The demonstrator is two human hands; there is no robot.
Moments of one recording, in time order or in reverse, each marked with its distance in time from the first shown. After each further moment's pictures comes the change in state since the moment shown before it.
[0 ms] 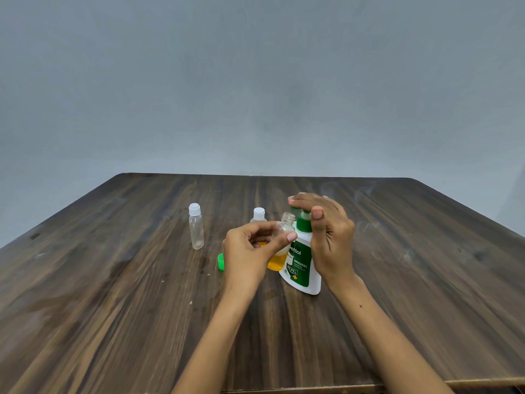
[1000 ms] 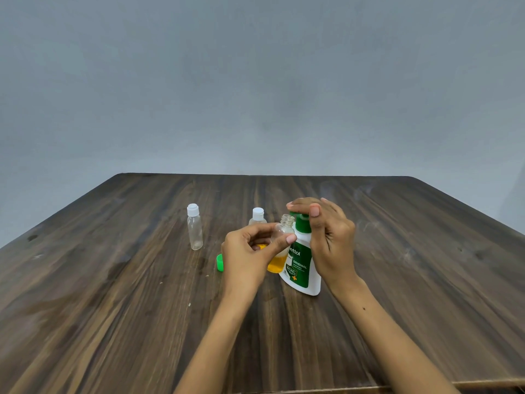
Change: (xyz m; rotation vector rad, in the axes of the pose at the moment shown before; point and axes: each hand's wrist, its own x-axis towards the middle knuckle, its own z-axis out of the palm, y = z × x) left_hand 0.001 -0.004 0.000 0.026 -0.010 -0.018; right_hand -0.002 0.001 -0.004 -0.025 -0.049 0.030
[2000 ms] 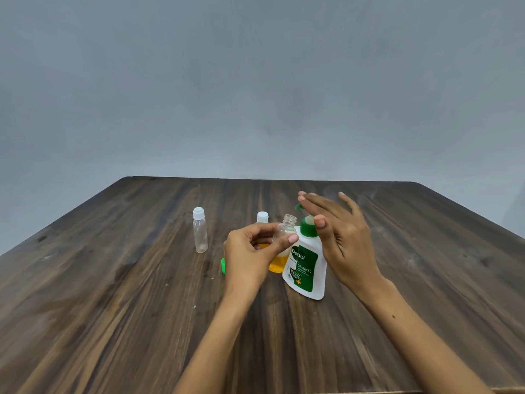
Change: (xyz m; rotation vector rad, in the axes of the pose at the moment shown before) left_hand 0.003 0.005 -0.004 0.008 -0.006 0.032; right_hand 0.013 -0.004 -0.025 -0.197 -0.227 -0.118
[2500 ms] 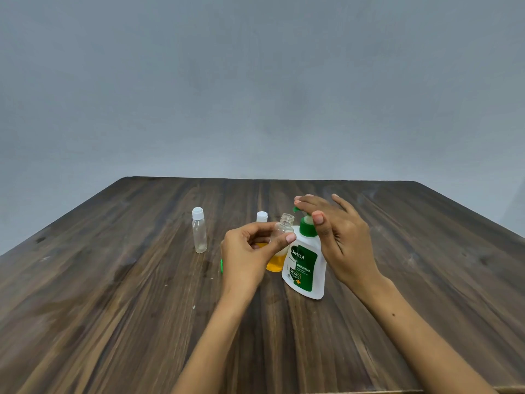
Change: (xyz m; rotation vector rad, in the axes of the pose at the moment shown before) left_hand 0.001 0.000 -0.003 0.009 -0.001 0.009; right_hand 0.001 -0.005 -0.001 0.053 -0.005 0.048
